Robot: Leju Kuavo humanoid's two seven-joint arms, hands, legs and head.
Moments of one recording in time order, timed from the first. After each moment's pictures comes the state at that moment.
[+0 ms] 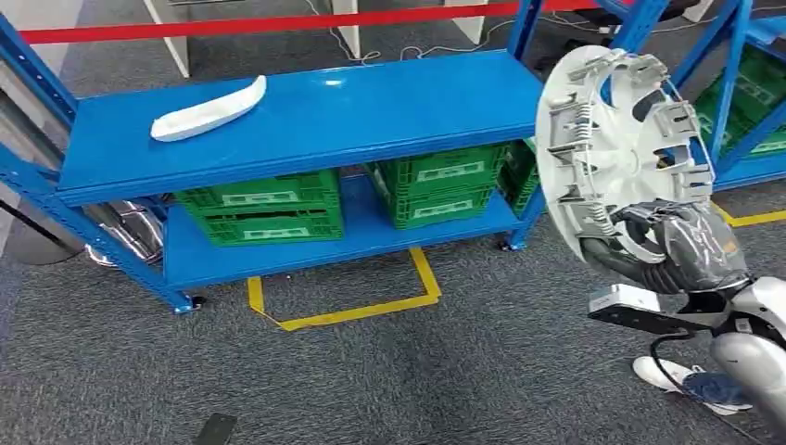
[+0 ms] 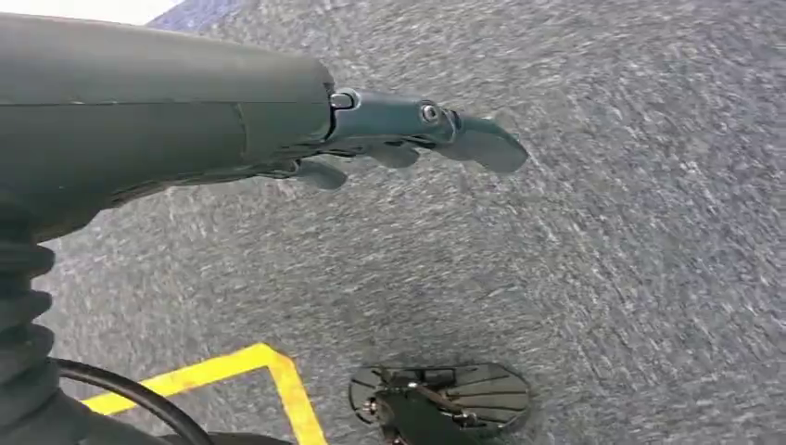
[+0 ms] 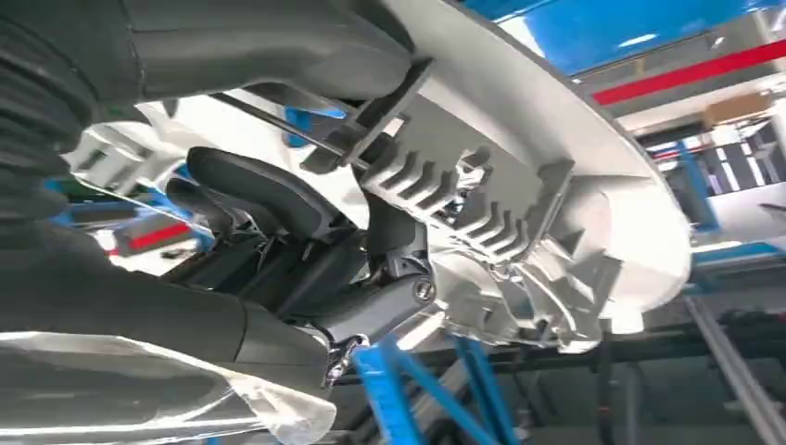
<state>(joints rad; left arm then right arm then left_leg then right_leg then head) -0.08 -0.22 1.05 -0.21 -1.24 0.21 -0.44 -0.30 -0.57 0.36 -1.65 0.74 -0.13 -0.19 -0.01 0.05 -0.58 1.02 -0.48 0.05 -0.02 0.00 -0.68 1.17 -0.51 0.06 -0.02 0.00</state>
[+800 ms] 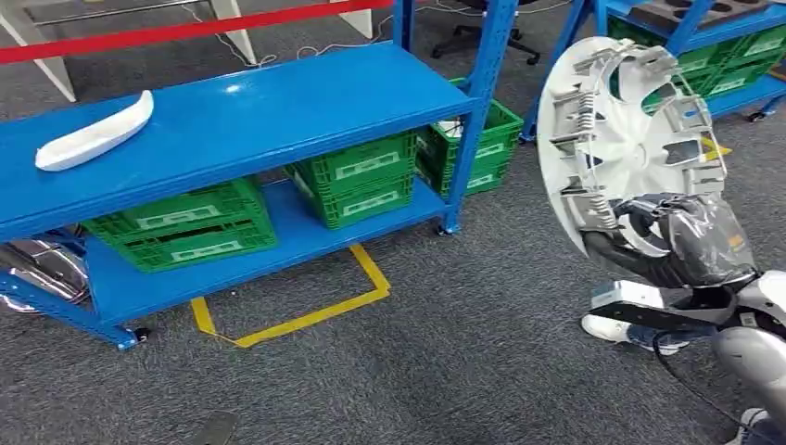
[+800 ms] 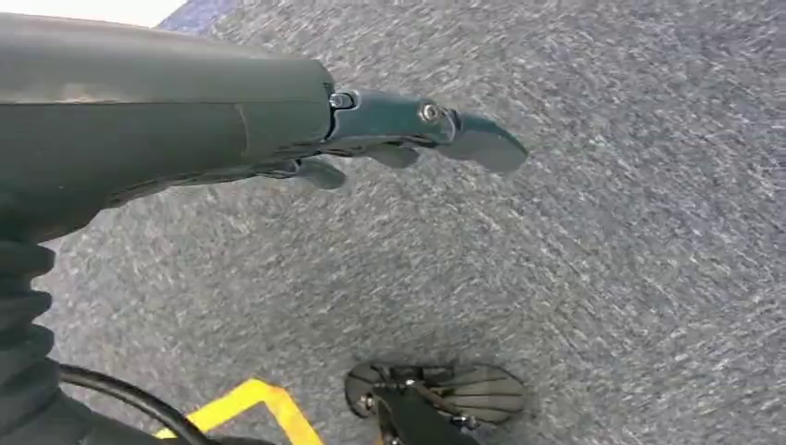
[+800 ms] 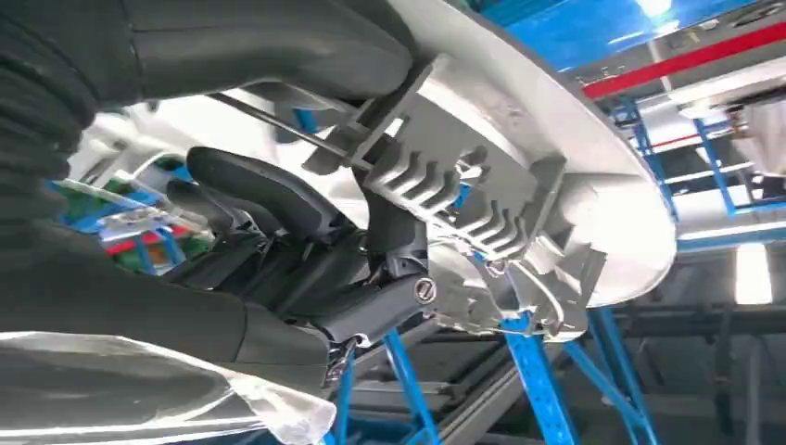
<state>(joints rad) -0.09 -0.22 1.05 -0.21 -1.24 0.21 -0.44 -0.33 -0.57 0.35 -1.66 0.75 -0.12 -0.20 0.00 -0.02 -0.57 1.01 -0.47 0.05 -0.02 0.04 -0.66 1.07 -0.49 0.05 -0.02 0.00</state>
